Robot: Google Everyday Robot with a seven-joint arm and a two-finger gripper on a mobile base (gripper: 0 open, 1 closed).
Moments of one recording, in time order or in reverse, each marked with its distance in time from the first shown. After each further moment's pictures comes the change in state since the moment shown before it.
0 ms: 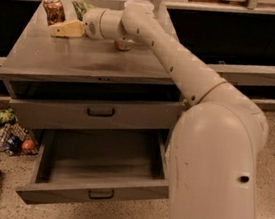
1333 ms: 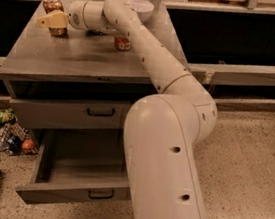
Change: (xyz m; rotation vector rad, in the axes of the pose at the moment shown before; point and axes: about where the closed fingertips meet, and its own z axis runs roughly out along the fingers) arm -0.011 -0.004 0.073 -0.071 0.007 0.002
